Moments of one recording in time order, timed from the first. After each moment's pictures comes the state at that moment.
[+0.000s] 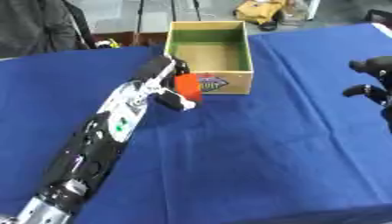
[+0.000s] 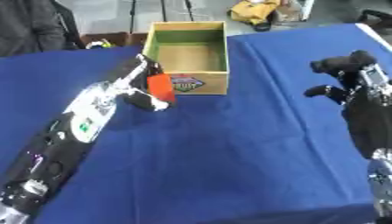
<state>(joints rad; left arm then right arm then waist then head) -0.86 0.24 -0.18 -1.16 -0.76 0.06 -0.16 -0.23 -0.31 0.06 -1.95 -0.31 0.06 0.06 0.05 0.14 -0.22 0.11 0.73</state>
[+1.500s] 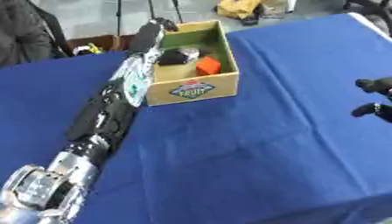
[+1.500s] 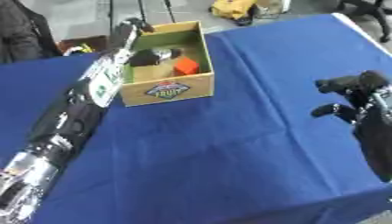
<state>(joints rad) -0.92 0.29 -0.02 -1.06 -0.64 0.00 0.21 -0.26 -0.31 0.11 -1.95 -0.32 0.07 0.11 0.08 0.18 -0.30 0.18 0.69</state>
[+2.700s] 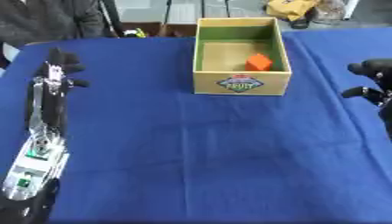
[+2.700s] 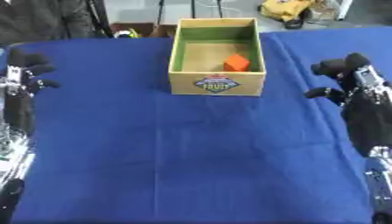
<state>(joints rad) -0.24 0.30 0.02 -1.67 0.13 -0.13 0.28 -0.22 -0.31 0.05 -1.90 -0.30 0.05 0.04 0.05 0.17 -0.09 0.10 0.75</state>
